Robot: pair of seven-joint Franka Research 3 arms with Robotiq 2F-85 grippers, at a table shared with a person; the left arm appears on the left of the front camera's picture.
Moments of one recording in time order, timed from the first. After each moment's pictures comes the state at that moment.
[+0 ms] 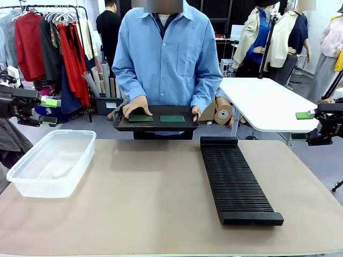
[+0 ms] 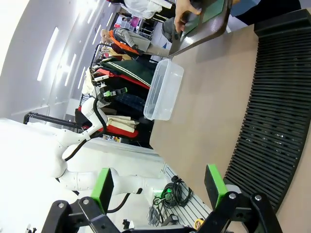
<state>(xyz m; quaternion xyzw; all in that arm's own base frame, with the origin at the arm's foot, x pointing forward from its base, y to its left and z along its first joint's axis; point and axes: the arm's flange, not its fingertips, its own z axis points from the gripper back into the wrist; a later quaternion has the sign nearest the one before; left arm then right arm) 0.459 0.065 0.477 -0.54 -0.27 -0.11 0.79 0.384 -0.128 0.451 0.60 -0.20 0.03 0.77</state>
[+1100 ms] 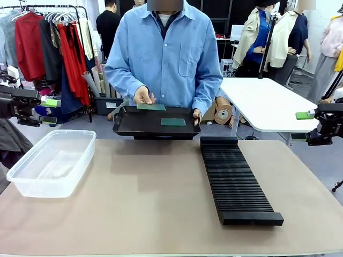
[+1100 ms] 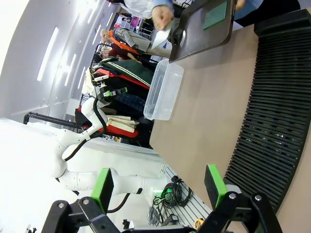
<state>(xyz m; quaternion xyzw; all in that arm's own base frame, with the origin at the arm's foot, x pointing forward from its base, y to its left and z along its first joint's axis) 0.459 0.066 0.477 -0.54 -0.27 -0.11 0.79 0.384 -0.128 0.451 0.60 -0.20 0.03 0.77</state>
